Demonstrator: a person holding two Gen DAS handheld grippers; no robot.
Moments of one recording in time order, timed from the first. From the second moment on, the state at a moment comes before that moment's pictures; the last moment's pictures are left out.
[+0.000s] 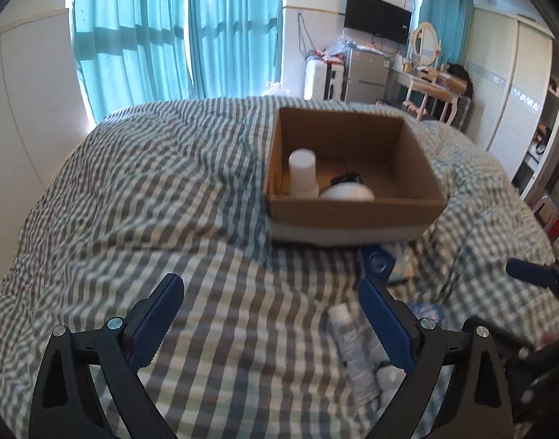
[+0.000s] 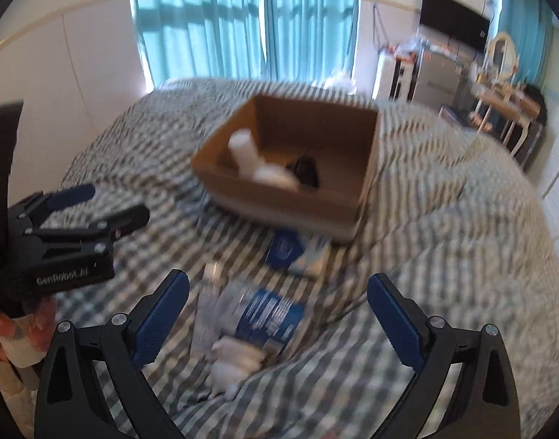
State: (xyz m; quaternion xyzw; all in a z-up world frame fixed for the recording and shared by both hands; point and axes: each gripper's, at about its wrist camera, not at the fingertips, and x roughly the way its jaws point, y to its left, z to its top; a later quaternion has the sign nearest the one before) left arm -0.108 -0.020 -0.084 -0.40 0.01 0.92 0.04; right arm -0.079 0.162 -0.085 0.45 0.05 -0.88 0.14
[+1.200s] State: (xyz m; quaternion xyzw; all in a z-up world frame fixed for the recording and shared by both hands) left arm -0.089 -0.030 -0.141 -0.45 0.02 0.89 0.05; right arm -0.065 0.140 -0.177 0.56 0.07 -0.80 0.19
